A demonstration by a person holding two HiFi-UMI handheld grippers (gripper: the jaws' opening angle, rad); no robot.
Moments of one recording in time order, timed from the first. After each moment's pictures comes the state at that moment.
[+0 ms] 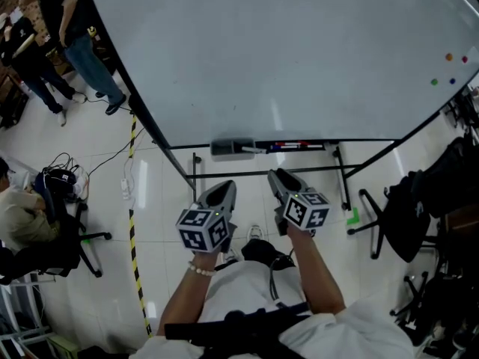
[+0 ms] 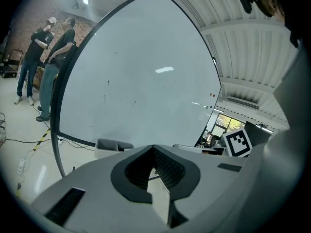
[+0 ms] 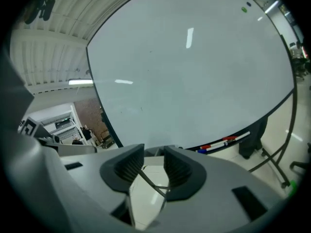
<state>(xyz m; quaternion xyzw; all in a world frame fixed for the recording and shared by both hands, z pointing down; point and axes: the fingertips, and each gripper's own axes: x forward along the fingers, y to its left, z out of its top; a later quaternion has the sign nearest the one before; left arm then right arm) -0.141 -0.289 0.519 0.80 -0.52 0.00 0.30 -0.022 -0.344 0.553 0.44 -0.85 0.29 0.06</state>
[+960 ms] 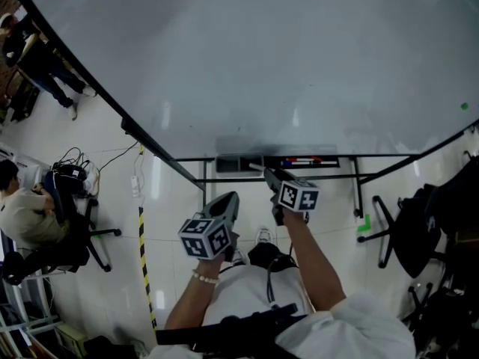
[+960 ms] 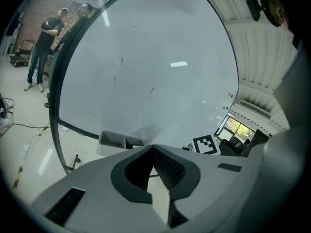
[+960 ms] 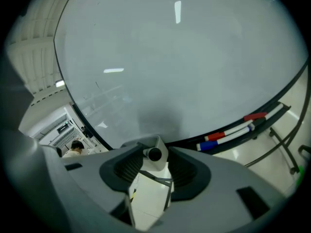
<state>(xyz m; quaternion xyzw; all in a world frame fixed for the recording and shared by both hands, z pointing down) -0.147 -0.346 0.563 0.76 -0.54 0.01 0.37 -0.050 -0.454 0.657 0.40 -0.82 0.39 0.12</state>
